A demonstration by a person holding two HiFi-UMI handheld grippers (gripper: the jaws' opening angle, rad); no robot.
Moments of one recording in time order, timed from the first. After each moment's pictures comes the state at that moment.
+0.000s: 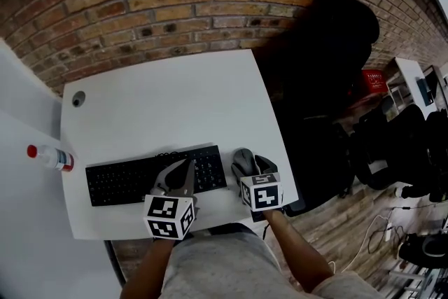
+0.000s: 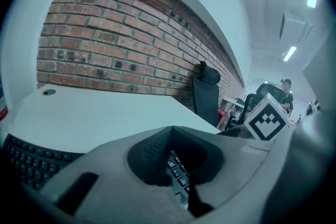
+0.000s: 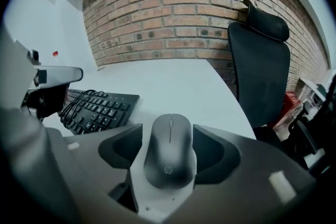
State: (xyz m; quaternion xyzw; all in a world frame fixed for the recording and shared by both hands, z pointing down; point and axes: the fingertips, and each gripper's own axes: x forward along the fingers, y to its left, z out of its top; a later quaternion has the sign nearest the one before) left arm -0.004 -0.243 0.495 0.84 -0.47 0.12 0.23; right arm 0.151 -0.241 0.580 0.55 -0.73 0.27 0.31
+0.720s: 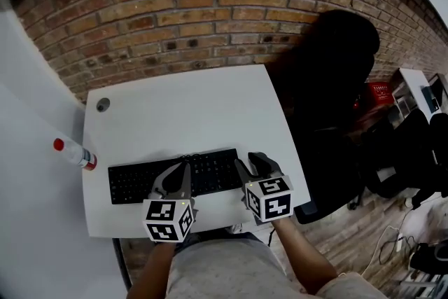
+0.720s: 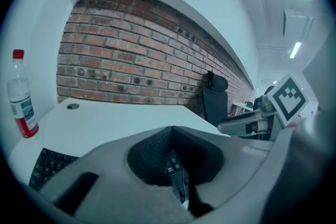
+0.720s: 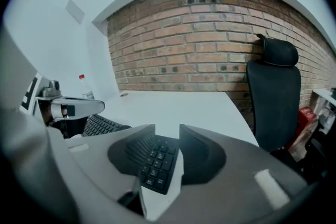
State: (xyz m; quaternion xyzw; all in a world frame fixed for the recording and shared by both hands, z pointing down) left arm -0.075 -0.219 0.458 0.82 -0.52 0.10 0.20; right arm 0.071 -0.233 0.476 0.52 -0.81 0.20 0.21
